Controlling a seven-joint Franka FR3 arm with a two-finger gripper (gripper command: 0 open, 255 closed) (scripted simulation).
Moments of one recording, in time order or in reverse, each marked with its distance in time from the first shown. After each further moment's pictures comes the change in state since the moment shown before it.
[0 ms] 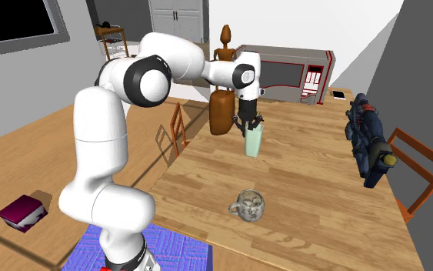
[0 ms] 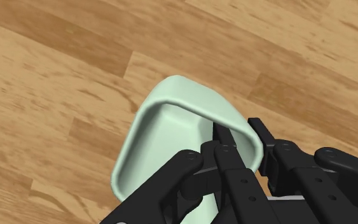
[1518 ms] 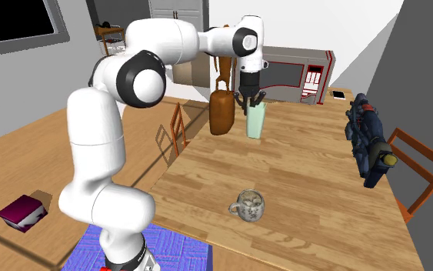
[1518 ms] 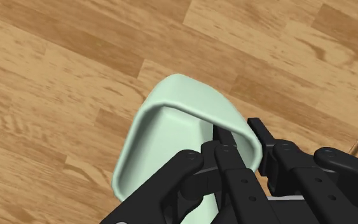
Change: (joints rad) arm -0.001 -0.068 -0.016 0.212 -0.034 -0.271 -0.010
